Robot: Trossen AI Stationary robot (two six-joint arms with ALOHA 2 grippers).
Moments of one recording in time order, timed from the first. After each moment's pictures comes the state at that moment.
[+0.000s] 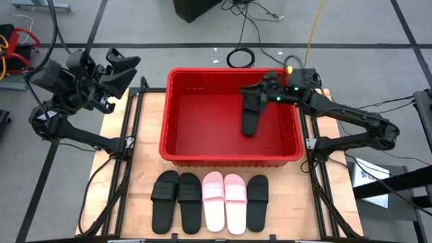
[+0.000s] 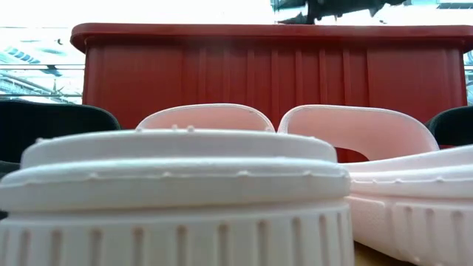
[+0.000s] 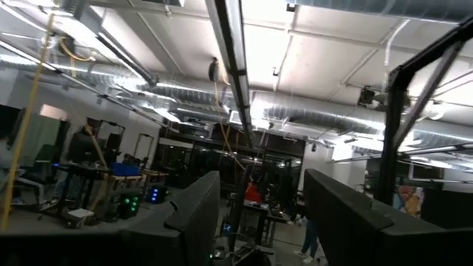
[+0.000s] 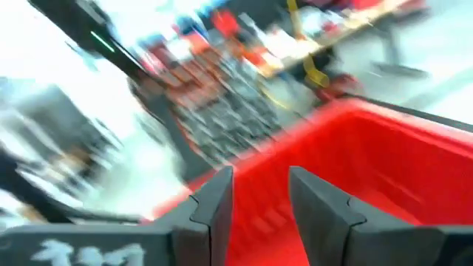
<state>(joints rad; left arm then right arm) 0.01 1.00 1.60 -0.08 -0.11 -0.16 -0.47 1.14 0.98 0.16 -0.31 0.50</state>
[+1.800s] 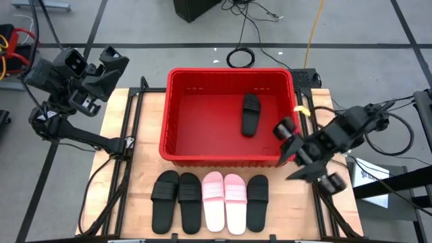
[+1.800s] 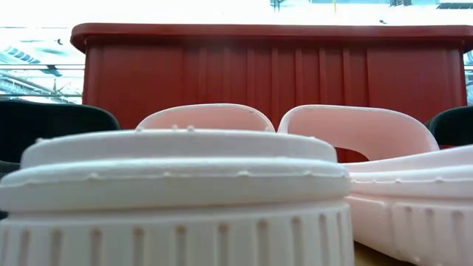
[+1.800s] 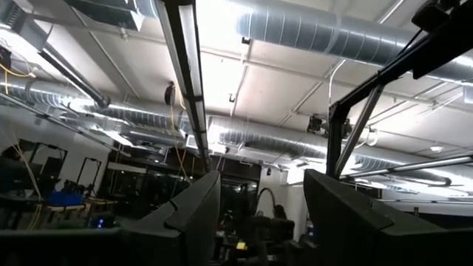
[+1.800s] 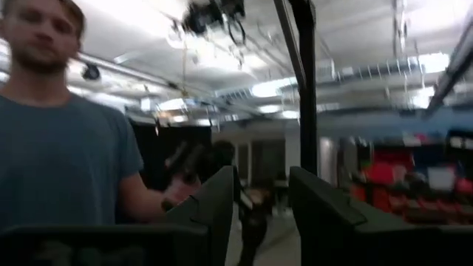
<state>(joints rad) 0.01 1.00 1.60 0.04 0.03 -0.21 0.51 1.31 1.62 0.15 -0.08 0.05</state>
